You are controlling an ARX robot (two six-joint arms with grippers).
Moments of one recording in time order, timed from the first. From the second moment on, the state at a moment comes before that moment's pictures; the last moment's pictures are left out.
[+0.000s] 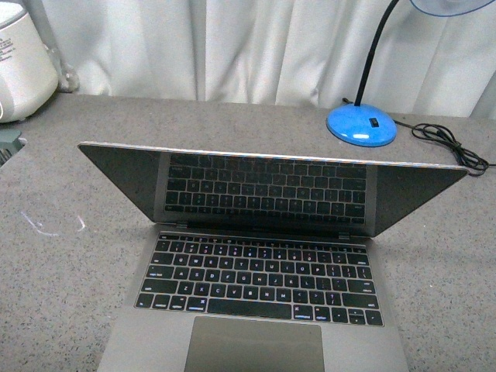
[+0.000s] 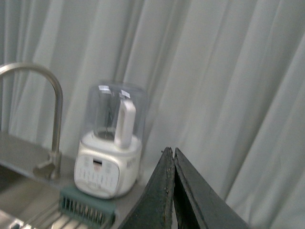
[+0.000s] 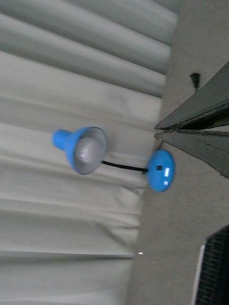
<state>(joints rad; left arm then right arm) -0.17 0.46 0.00 0.88 -0.47 0.03 -0.05 0.43 0.01 0.56 -0.14 -0.14</state>
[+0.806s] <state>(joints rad) -0.24 1.19 0.40 0.61 -0.06 0.11 0.06 1.32 0.45 0.63 -0.39 -0.39</state>
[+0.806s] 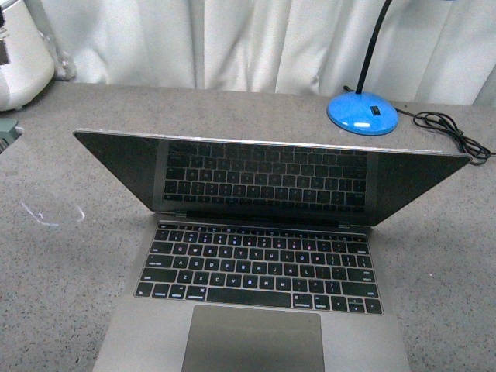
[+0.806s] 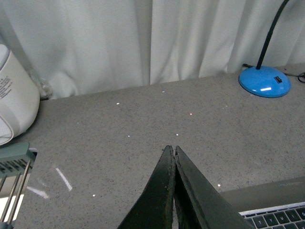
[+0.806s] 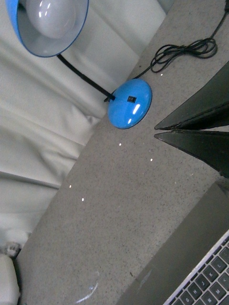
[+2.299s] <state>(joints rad) -0.22 1.61 0.65 0.44 0.18 0.34 0.25 1.67 0.63 0.48 -0.50 -0.21</state>
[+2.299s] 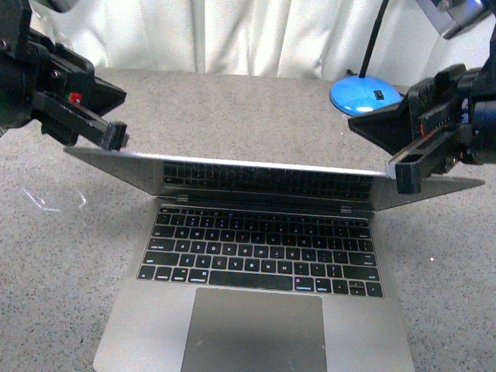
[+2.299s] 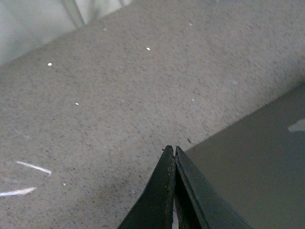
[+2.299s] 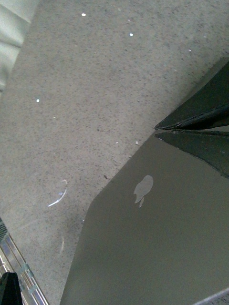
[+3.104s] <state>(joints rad) -0.36 1.47 0.47 0.13 0.27 0.55 0.31 1.70 0.45 0.34 -0.30 0.13</state>
